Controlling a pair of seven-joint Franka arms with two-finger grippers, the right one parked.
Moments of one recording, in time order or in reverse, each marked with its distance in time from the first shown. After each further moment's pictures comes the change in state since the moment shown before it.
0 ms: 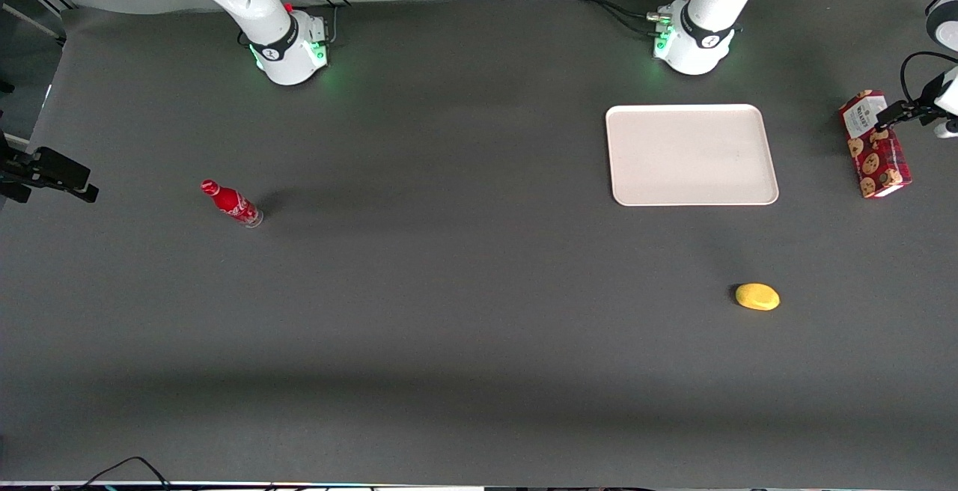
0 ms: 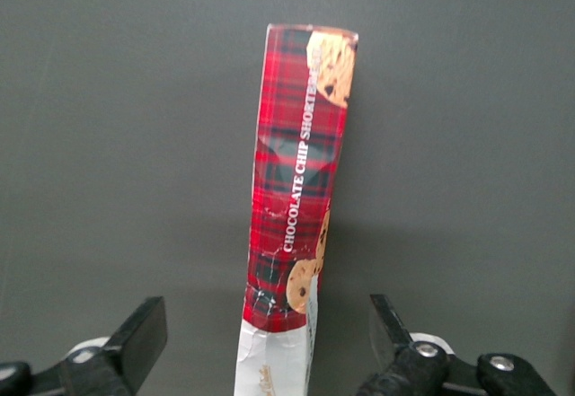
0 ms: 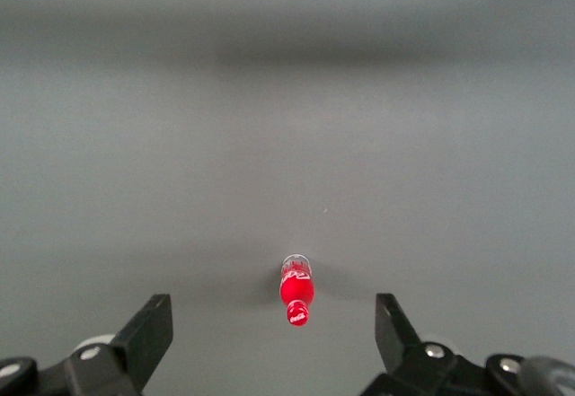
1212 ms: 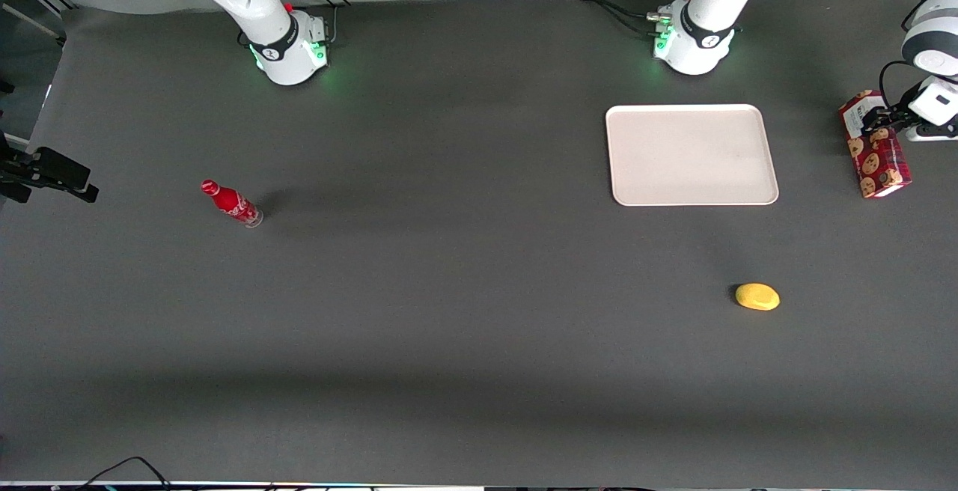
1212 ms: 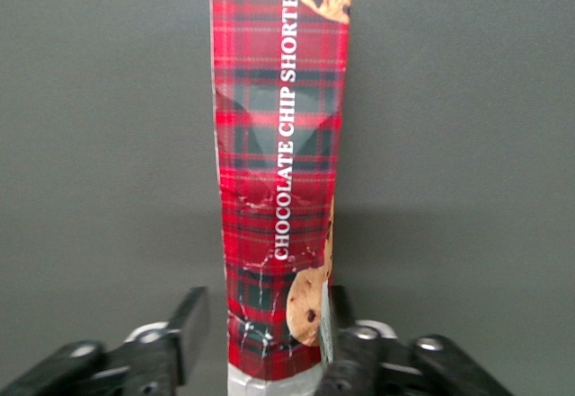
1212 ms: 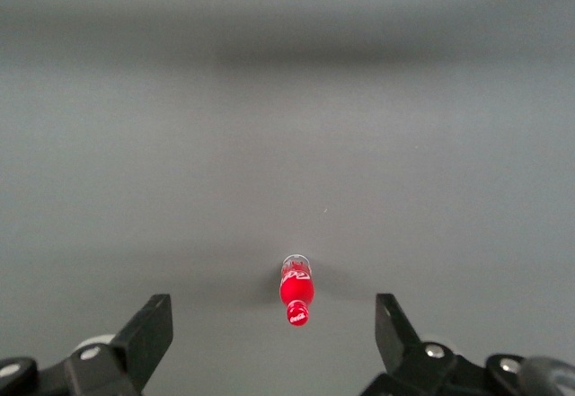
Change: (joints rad) arm -0.006 0.196 0.005 -0.008 -0.321 0.108 0.369
